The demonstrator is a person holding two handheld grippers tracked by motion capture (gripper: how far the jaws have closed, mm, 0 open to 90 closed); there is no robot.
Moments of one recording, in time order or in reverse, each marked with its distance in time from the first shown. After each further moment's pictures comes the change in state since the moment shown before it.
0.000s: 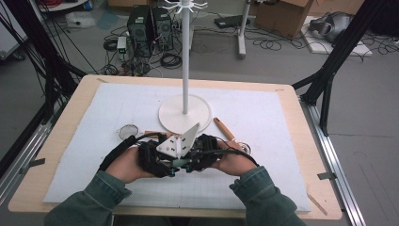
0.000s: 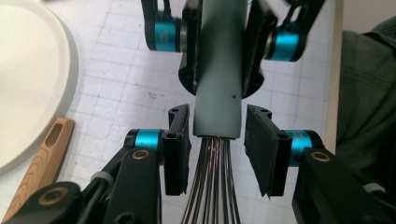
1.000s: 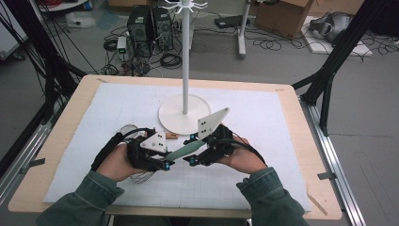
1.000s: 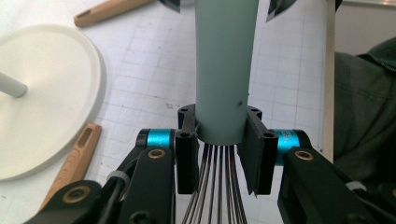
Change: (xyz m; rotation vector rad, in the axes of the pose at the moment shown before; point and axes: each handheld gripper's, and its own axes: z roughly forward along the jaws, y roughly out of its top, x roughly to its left) left arm 0.004 -0.009 -0.030 -0.124 0.038 0.006; right arm -0.008 -0.017 -0.044 -0.319 -0.017 0.116
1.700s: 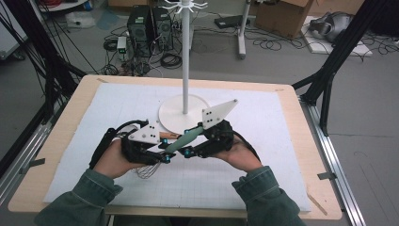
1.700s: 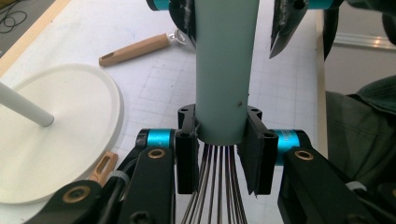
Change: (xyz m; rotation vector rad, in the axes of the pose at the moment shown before) left arm 0.007 0.006 -0.020 -0.154 0.001 -0.020; right arm -0.007 0.008 -0.005 -0.208 0.082 0.055
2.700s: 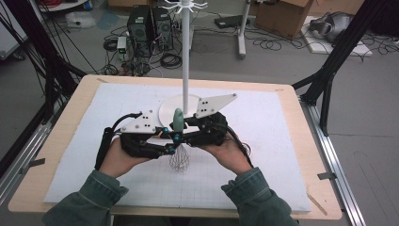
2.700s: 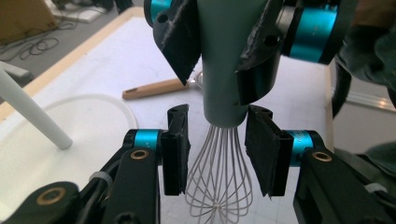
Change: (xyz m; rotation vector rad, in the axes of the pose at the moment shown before) left arm 0.006 0.004 -0.003 -0.196 0.091 -0.121; right arm 0.006 0.029 0.005 -0.077 -0.204 0.060
